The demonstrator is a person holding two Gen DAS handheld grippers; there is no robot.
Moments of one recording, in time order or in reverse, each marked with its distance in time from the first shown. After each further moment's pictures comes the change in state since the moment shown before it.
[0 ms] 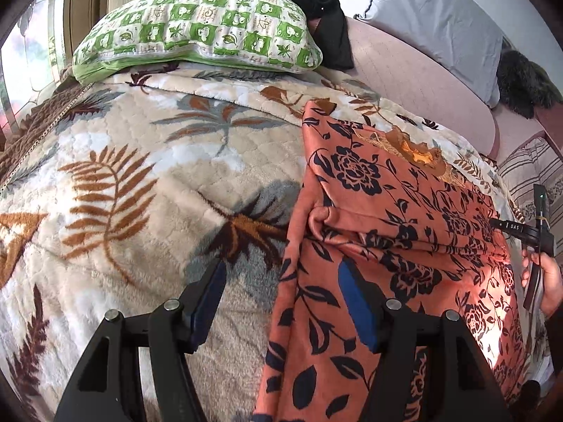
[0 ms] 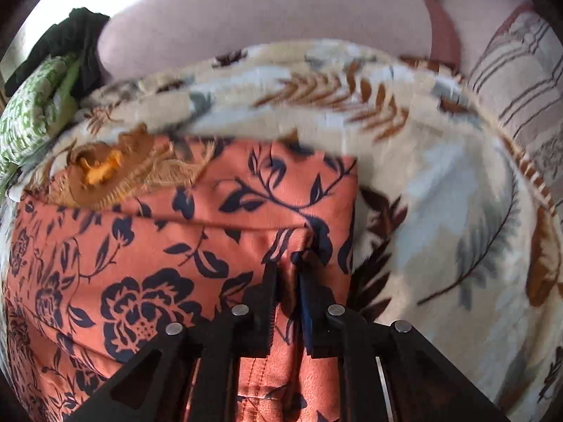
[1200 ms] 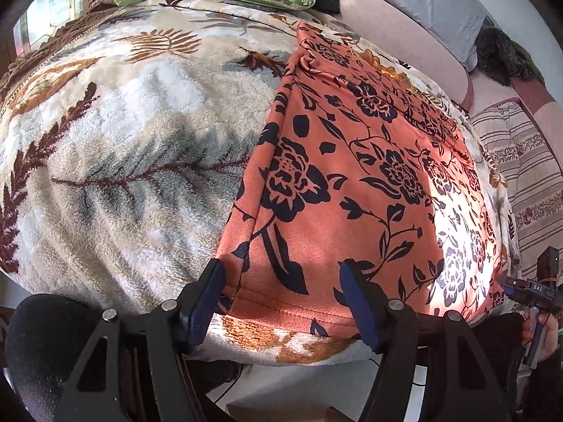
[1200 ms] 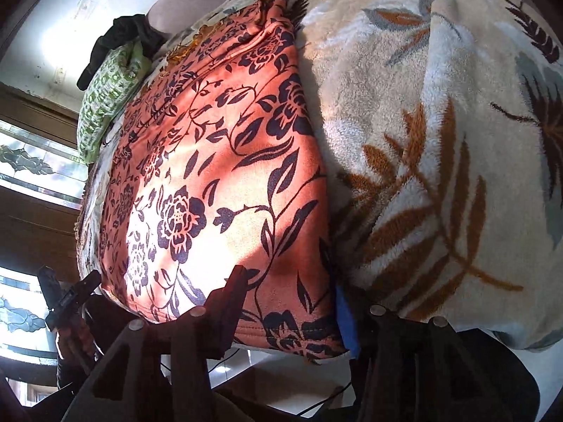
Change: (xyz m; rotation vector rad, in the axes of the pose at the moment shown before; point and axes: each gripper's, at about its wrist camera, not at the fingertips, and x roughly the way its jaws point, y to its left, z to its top) left arm -0.082 0.014 -0.157 -0.031 0.172 -0.080; right arm -0.153 -0.069 -0.287 0.243 0.255 0.405
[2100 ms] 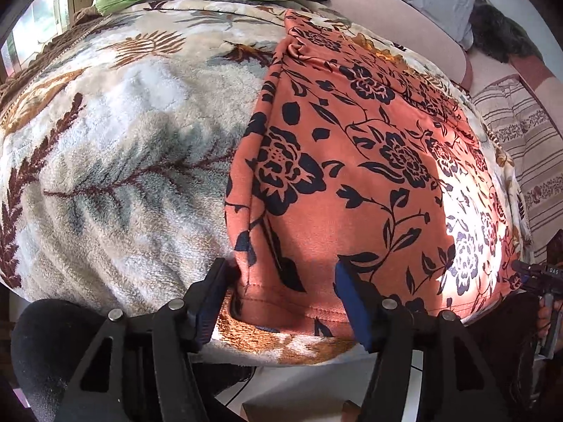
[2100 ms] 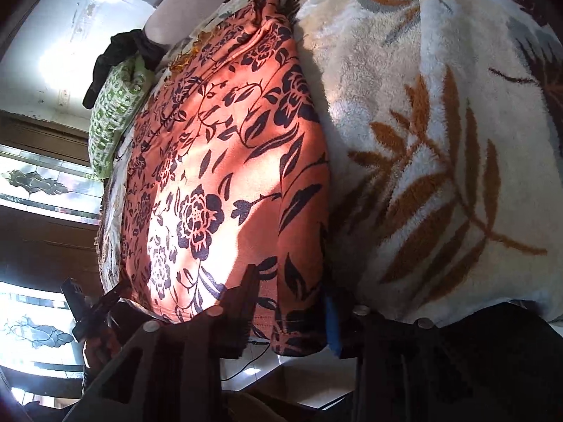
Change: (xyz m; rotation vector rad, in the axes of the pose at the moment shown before) left arm 0.010 -0.014 -0.001 0.071 0.025 0.053; right arm 0.000 -0.004 -0.008 0.090 0.013 0.087
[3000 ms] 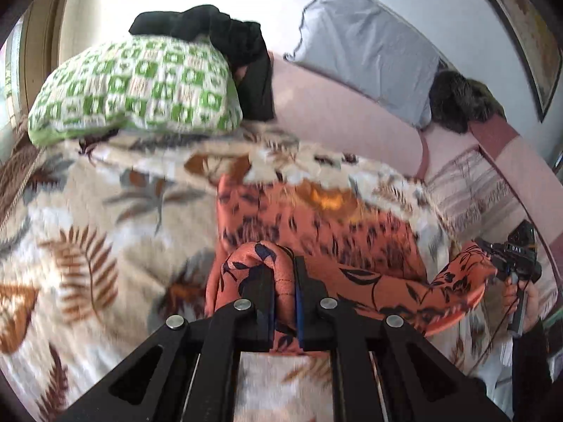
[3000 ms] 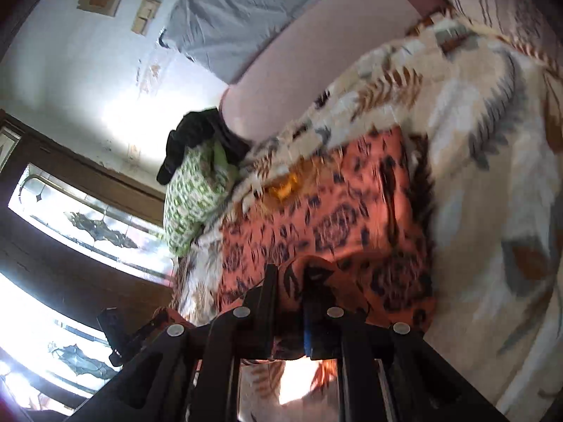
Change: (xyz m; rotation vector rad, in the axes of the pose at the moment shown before) left arm -0.055 -0.034 0.253 0.030 -0.312 -0.187; right arm -0.059 0.096 0.227 -0.079 -0.294 0.285
